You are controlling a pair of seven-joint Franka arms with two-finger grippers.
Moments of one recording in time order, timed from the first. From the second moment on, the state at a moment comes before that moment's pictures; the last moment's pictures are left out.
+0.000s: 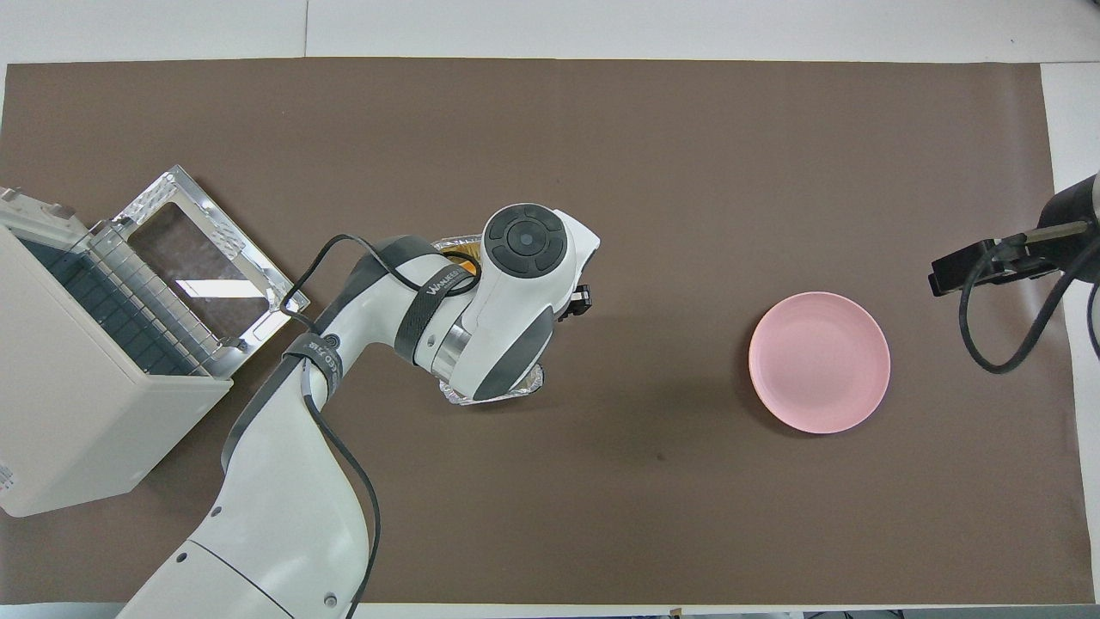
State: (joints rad) left arm -0.68 0.49 -0.02 -1.66 -0.04 2.09 -0.75; right arm -0.01 -0.01 0.02 -1.63 -0.01 1.53 -0.15
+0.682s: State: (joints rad) left arm -0.66 0.48 0.04 -1.51 -0.04 1.87 -0.88; right arm -0.02 -0.05 0.02 -1.66 -0.01 1.54 -0.10
